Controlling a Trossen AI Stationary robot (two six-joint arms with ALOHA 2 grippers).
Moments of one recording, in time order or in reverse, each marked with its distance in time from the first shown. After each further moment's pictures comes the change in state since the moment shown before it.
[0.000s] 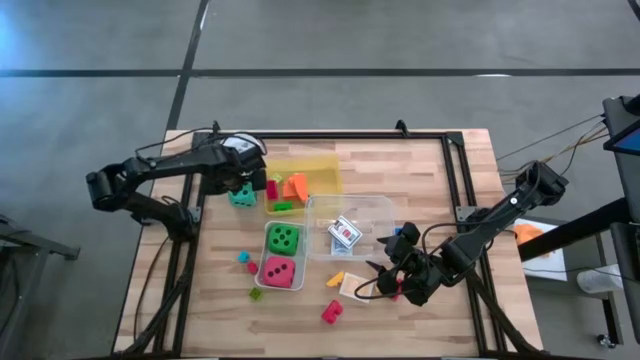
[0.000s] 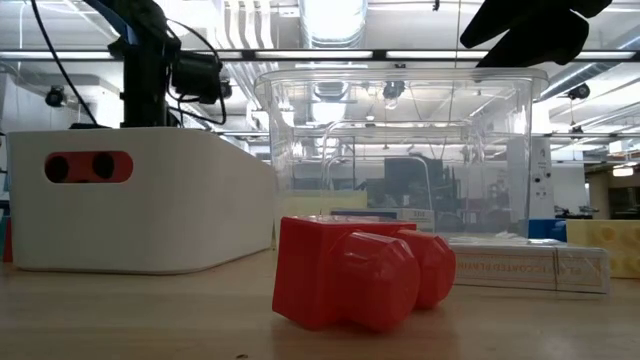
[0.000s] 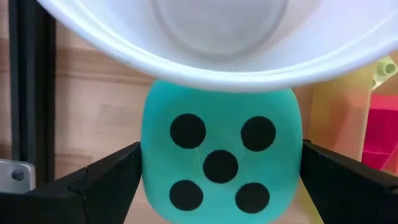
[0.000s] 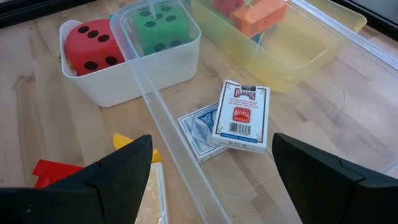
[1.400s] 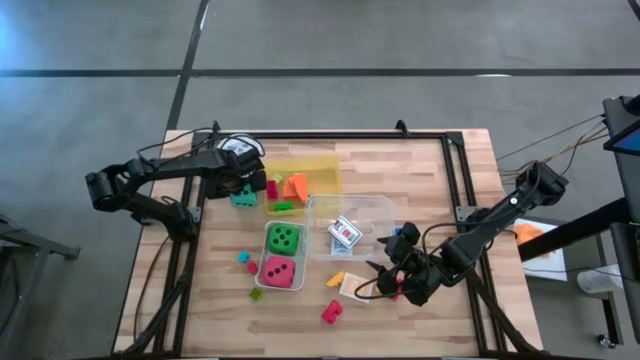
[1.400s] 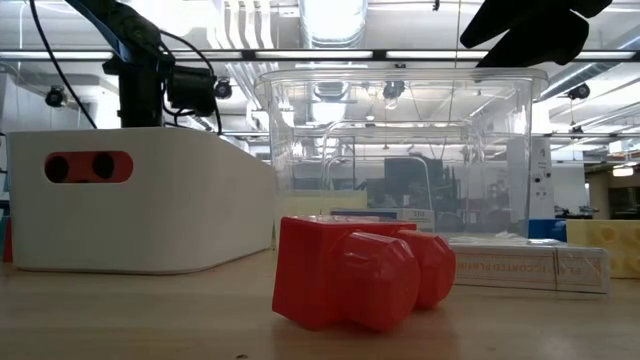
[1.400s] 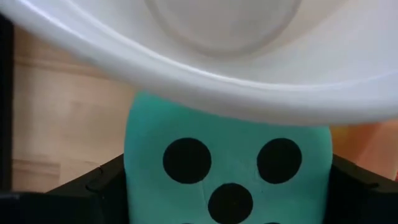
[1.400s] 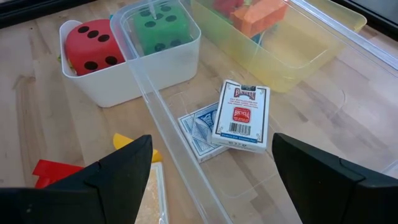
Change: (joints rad) left arm 0.019 0.000 -0.104 0.148 0.076 -0.037; right arm 0.000 0.000 0.000 0.000 0.000 0.000
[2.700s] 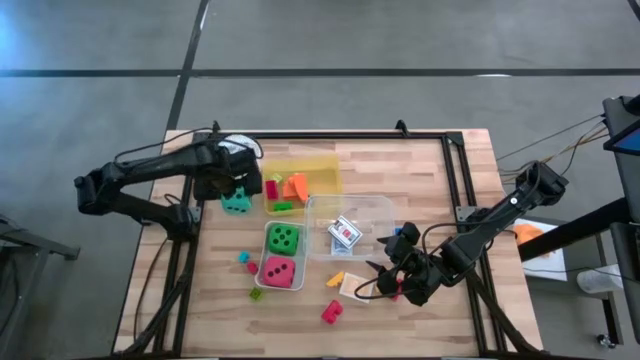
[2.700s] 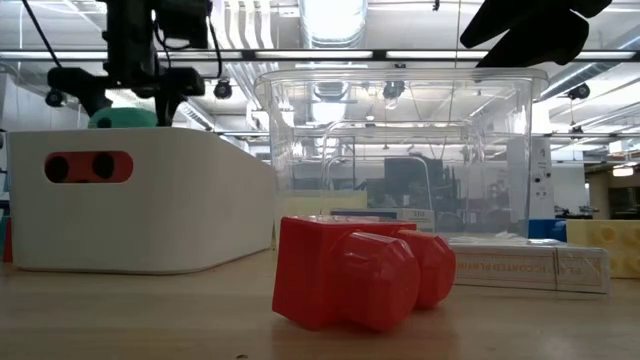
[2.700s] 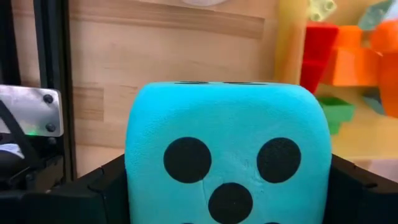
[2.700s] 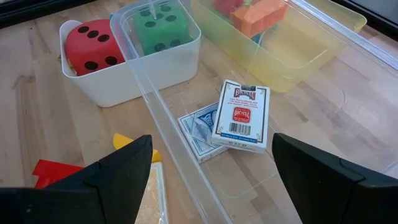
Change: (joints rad) left arm -0.170 -0.120 0.283 -0.425 0.033 -0.096; right arm 0.000 0.000 0.000 0.000 0.000 0.000
